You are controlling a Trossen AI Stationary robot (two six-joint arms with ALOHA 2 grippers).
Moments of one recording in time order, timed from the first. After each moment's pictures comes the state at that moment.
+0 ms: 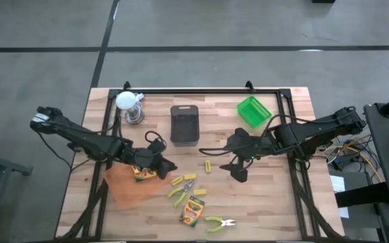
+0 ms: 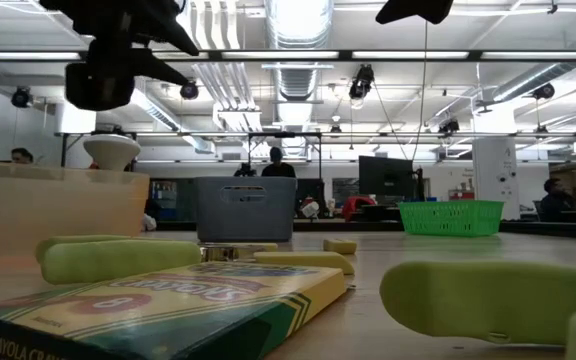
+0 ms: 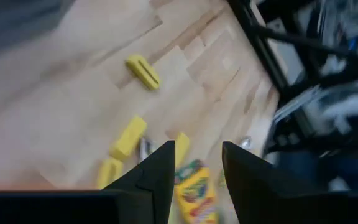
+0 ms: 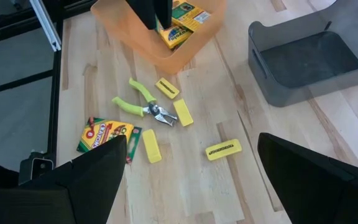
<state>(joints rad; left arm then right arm) -0.34 1.16 0.76 -0.19 -0.24 -1.21 0.29 1.36 1.30 -0.72 0.18 0.52</state>
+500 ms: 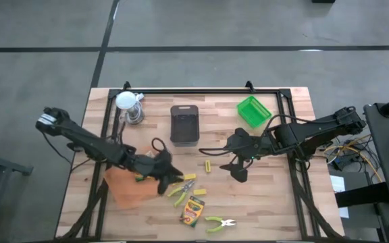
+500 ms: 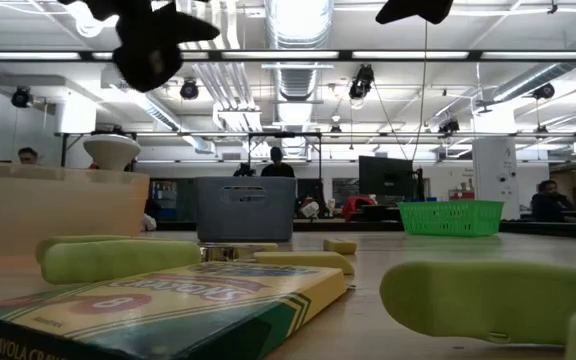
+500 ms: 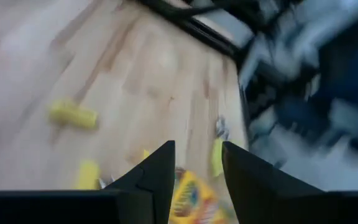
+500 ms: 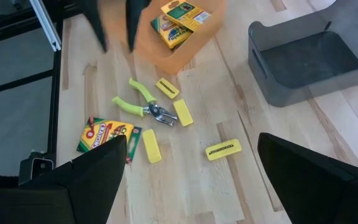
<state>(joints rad) -0.42 1.28 0.76 0.12 -0.21 -0.66 0.29 1.36 1.30 -0.72 0.18 0.52</state>
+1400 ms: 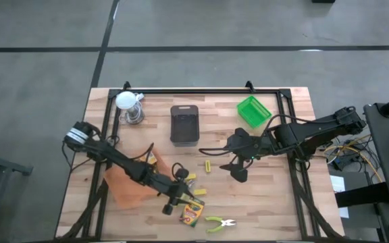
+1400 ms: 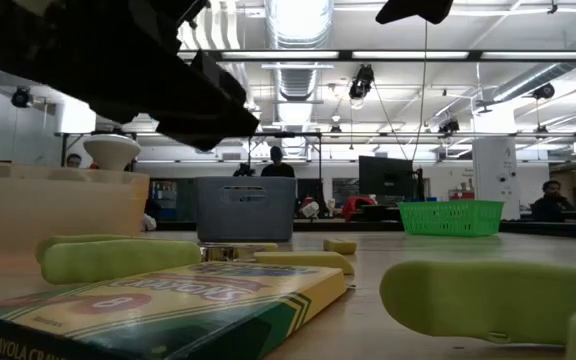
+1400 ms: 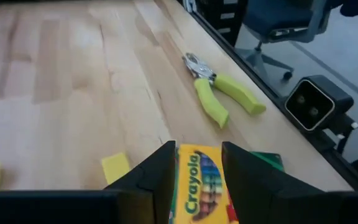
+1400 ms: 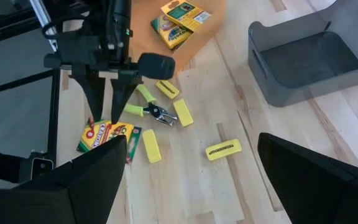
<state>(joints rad) -0.46 1.72 0.76 0.55 -0.03 -0.13 0.29 1.36 1.30 -0.72 0.18 0.52</state>
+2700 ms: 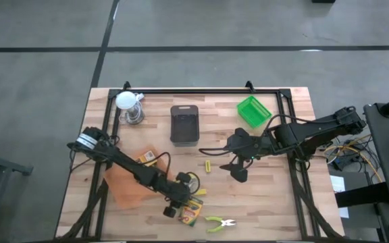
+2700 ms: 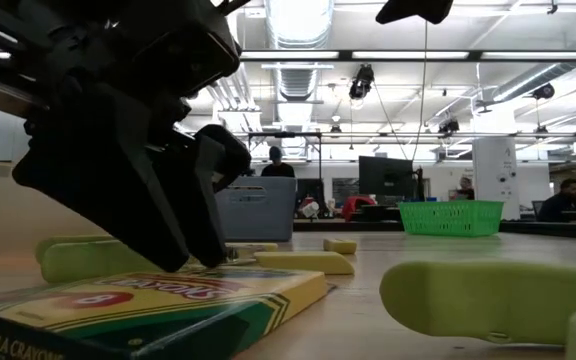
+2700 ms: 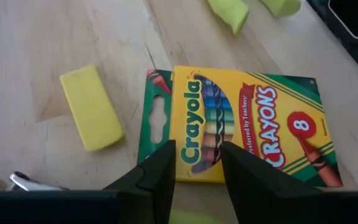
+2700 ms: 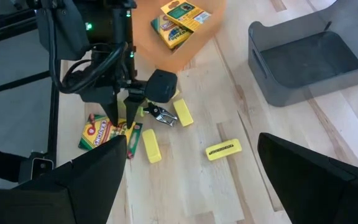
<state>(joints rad) -0.46 1.86 0.93 0.14 0.03 -0.15 0.29 1.36 1.30 -0.72 0.18 0.52</state>
